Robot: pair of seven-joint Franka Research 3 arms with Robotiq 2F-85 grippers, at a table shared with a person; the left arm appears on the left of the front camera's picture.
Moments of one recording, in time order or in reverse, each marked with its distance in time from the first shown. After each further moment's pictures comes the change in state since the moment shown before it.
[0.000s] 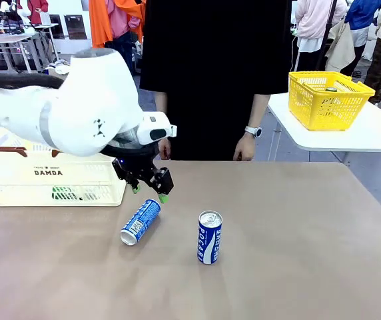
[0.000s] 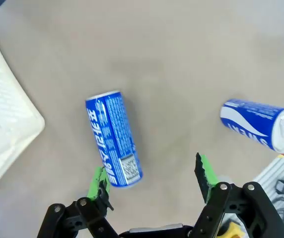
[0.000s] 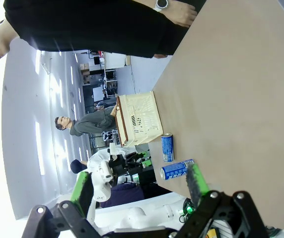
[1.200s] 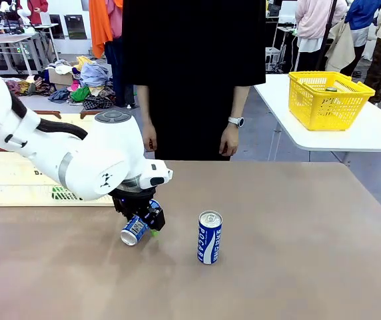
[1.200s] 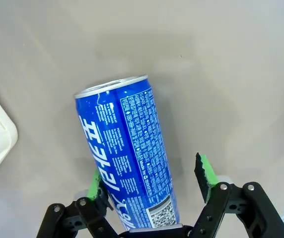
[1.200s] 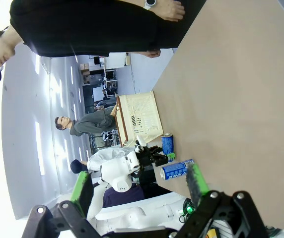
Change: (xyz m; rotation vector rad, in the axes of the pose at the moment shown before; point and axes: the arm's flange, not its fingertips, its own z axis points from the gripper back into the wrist) left arm -0.021 0.024 -0.112 0.053 0.108 -0.011; right arm 0.000 0.000 0.000 0.000 0.000 0.000
